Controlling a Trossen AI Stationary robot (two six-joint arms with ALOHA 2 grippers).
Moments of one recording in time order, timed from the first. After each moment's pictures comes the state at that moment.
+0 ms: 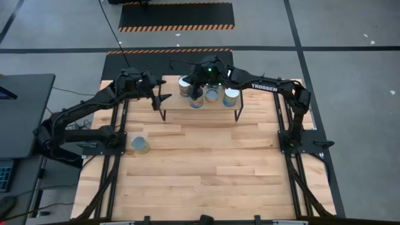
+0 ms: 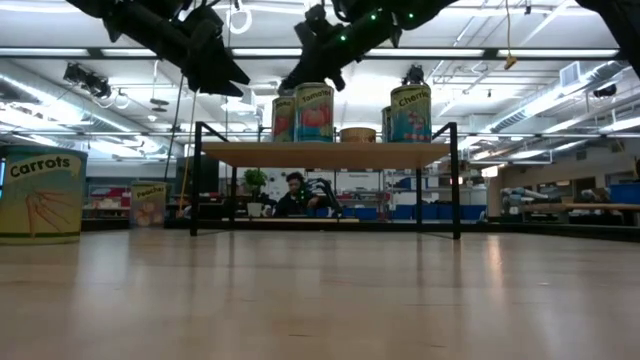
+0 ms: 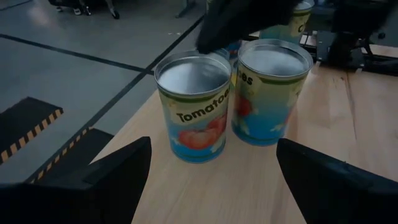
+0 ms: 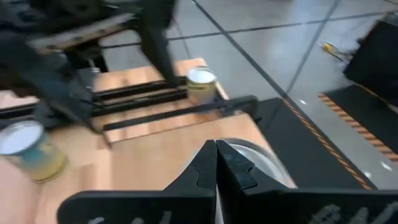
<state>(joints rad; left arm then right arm) 0.66 1.01 0.81 -0.20 0.20 0.14 -0.39 1.86 1.69 -0.22 -0.06 -0.05</state>
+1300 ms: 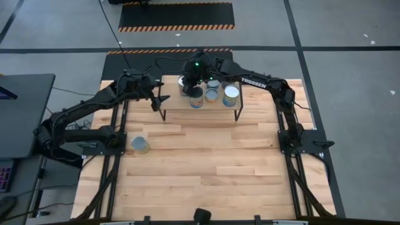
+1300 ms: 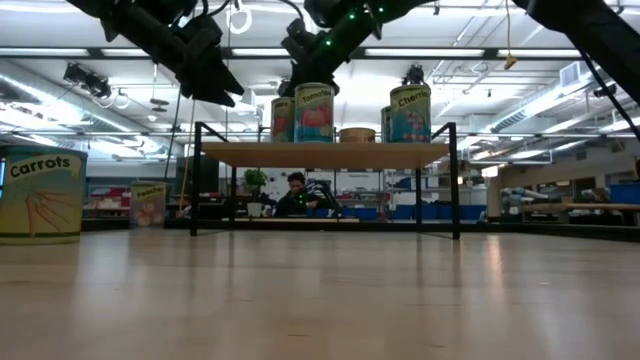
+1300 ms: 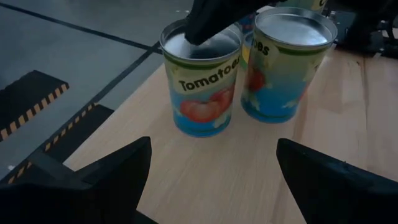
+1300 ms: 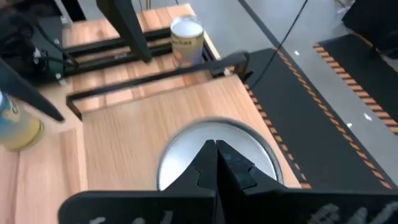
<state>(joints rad) 0.66 1.01 0.81 -0.28 0.15 0.12 -0.40 2.07 2.09 -0.66 -0.01 -0.06</state>
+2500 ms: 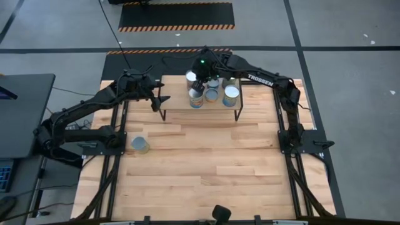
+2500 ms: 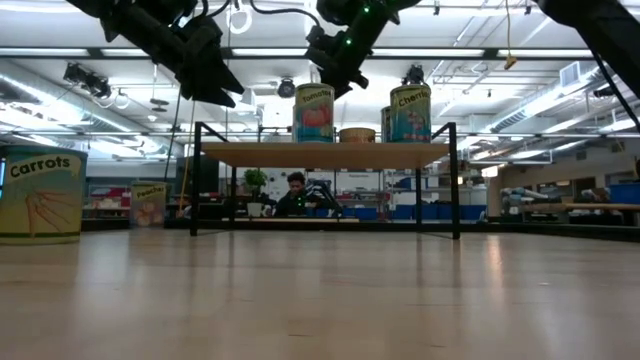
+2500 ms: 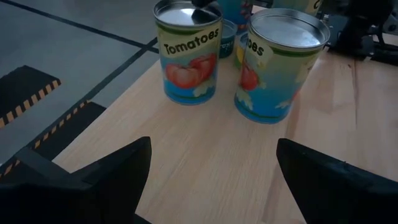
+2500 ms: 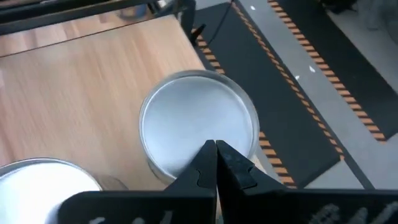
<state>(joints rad) 0.66 1.01 0.81 -0.29 0.17 0.09 -0.43 2.00 2.09 -0.89 0.17 -0.05</state>
